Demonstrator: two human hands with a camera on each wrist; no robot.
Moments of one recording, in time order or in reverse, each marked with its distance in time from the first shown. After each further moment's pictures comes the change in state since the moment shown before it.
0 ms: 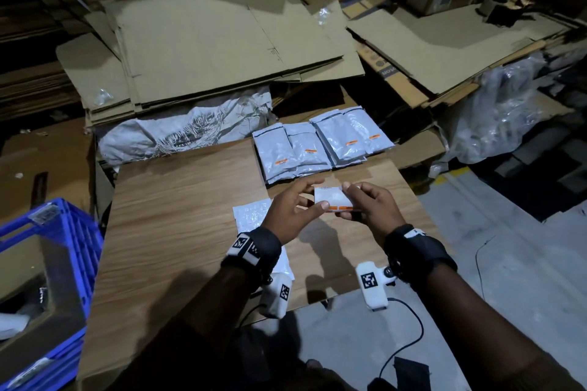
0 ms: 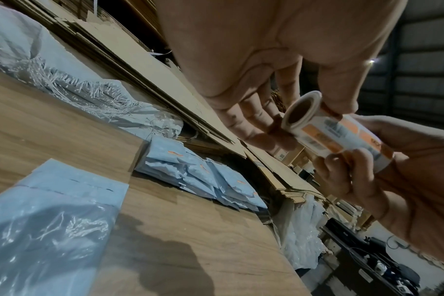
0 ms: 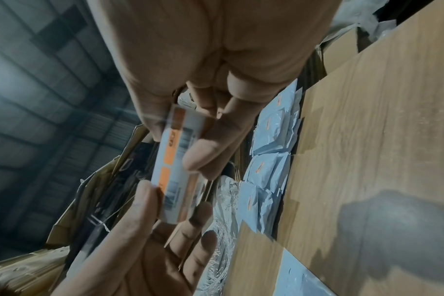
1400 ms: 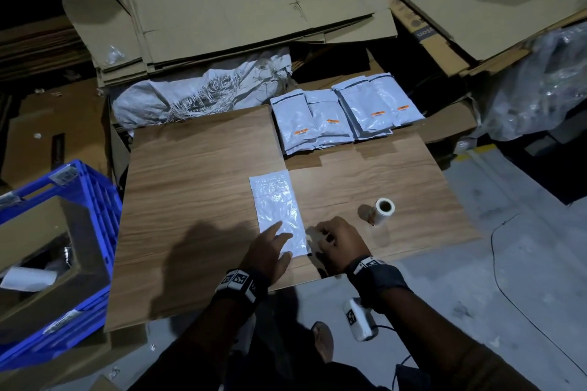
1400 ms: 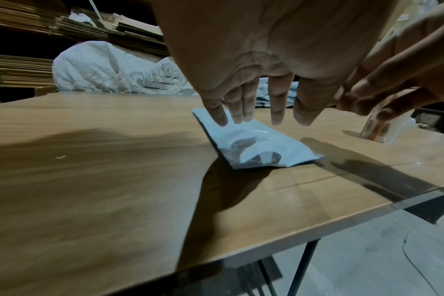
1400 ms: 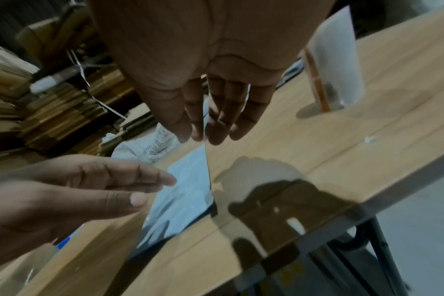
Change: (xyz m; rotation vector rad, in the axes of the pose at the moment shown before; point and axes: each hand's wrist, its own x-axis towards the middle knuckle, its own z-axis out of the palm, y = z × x) left_hand -0.118 -0.164 -0.037 0.833 -0.112 -0.121; right_hand -0.009 0.163 0.034 -1.023 -0.242 -0.086
